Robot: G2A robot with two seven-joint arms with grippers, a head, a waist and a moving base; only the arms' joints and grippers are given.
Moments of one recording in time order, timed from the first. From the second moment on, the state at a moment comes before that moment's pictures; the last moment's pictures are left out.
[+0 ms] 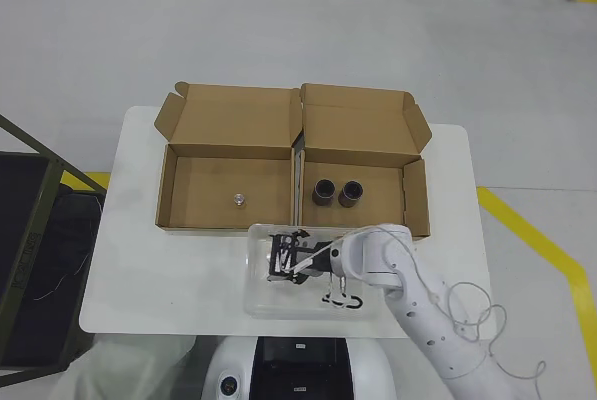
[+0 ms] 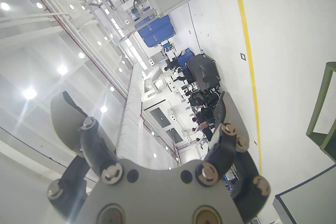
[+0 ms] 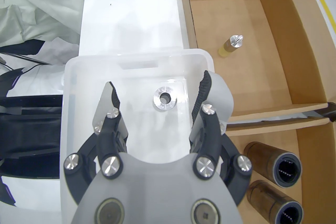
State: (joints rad) left arm 0.15 -0.27 -1.06 -1.30 2.57 -0.51 0.65; right arm -1.19 -1.39 0.96 -1.68 -1.32 -0.92 0.64
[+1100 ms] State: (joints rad) left arm 0.15 -0.27 -1.06 -1.30 2.57 -0.51 0.65; right arm -1.04 -1.41 0.78 -1.39 -1.42 -0.80 0.51
